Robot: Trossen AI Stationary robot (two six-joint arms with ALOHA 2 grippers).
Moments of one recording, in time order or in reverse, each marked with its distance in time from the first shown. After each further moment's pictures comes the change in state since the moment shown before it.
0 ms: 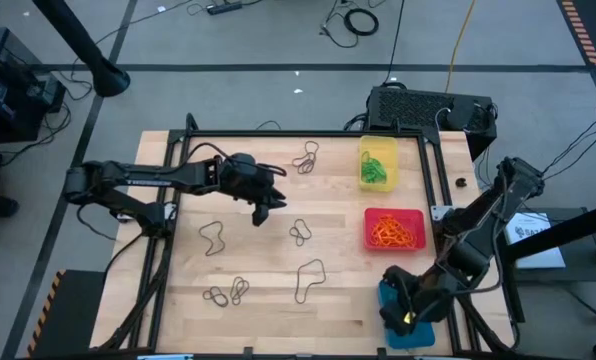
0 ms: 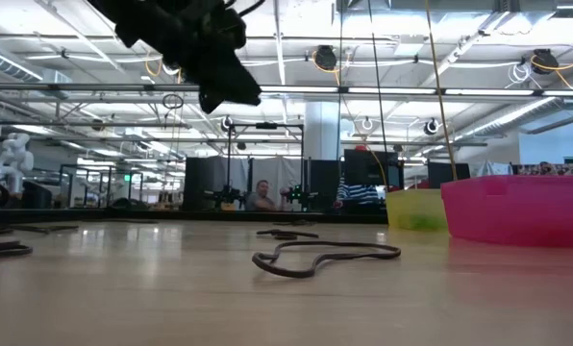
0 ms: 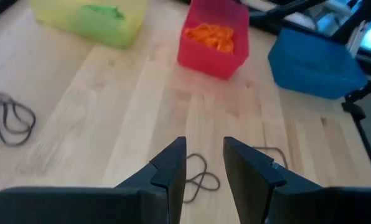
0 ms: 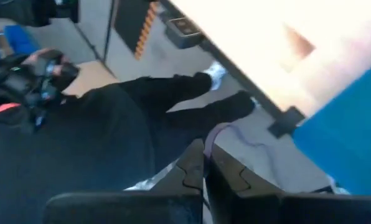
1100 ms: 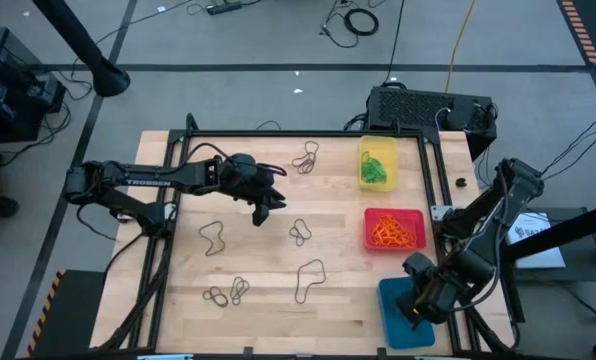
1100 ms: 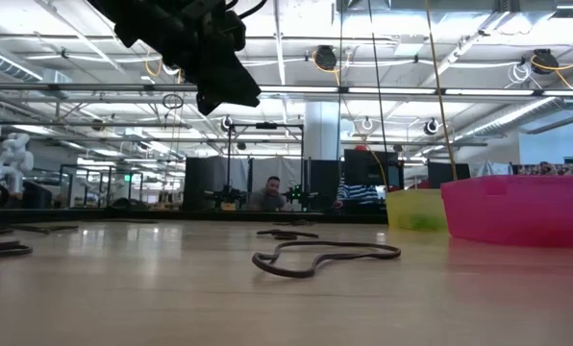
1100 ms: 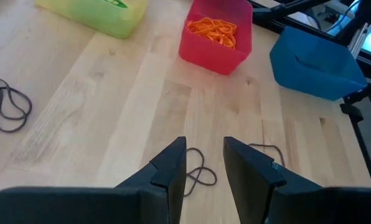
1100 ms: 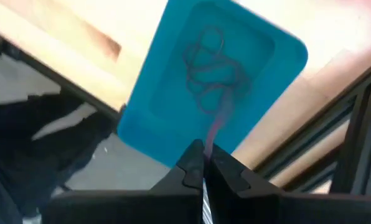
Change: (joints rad) left arm 0.000 0.002 0.000 -0.016 0.002 -0.040; right arm 0.066 0.016 0.000 -0.542 -0.106 0.111
